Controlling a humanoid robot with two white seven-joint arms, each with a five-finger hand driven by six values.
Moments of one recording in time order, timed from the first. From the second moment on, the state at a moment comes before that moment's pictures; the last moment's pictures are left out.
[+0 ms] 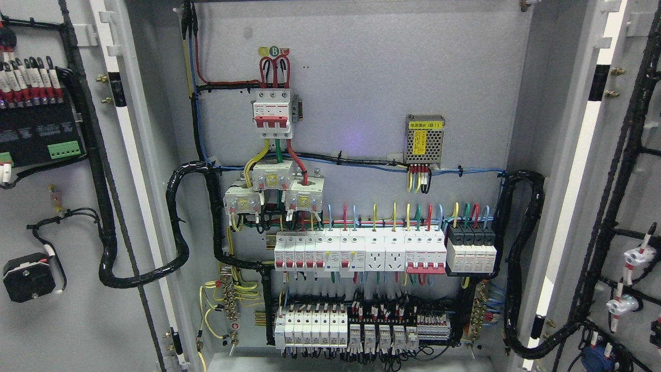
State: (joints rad) left arm 0.03 0.38 0.41 -1.51 0.49 -0.58 -0.18; right arm 0.50 -0.48 -0.40 -1.87 -0.97 -0.69 0.46
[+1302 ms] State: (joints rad) left arm 0.37 0.15 0.02 -1.76 0.15 -0.59 -0.17; right arm 0.47 -0.46 0.06 -1.75 -0.74 -0.68 0.46
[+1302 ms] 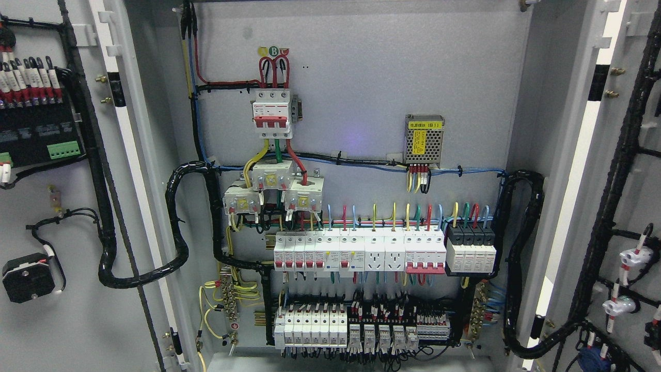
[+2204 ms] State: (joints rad) left arm 0.64 0.13 -0.02 -1.49 0.10 -0.58 -0.17; right arm 0.59 -0.39 0.24 -1.30 -0.71 -0.74 0.46
